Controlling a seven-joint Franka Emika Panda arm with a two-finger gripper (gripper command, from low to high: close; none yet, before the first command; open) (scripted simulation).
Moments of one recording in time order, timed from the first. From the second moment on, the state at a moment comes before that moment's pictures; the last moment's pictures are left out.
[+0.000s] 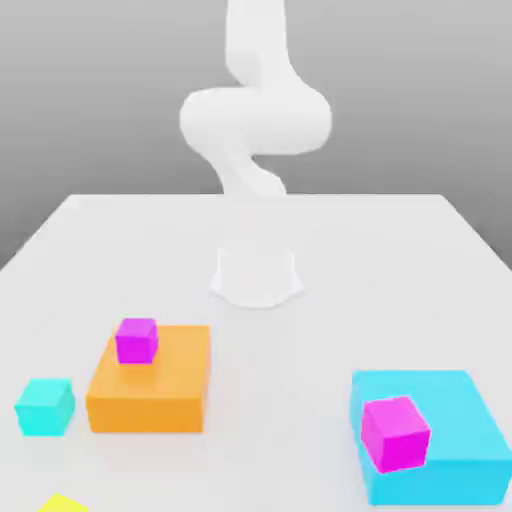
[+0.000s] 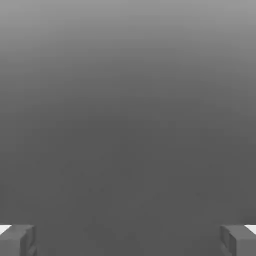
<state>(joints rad) -0.01 -0.71 -0.02 -2.29 0.00 2.32 0.80</state>
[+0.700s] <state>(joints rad) -0.11 0.06 -0.15 -2.19 0.09 2.50 0.76</state>
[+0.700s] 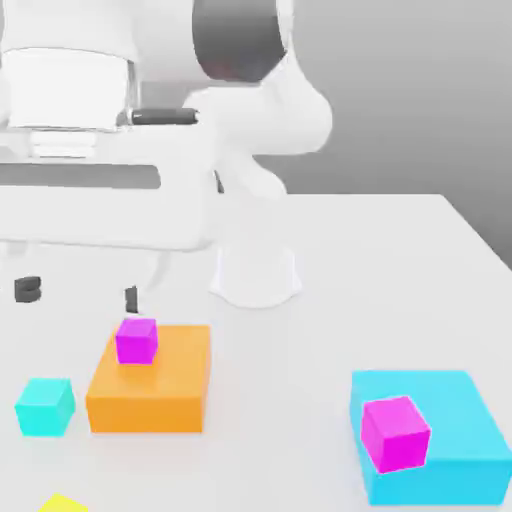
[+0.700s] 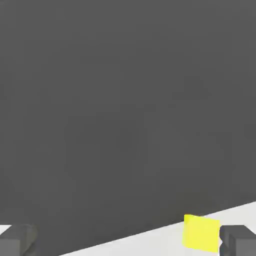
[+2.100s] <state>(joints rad) 0.18 0.11 0.12 -2.39 -0.02 2.50 0.56</state>
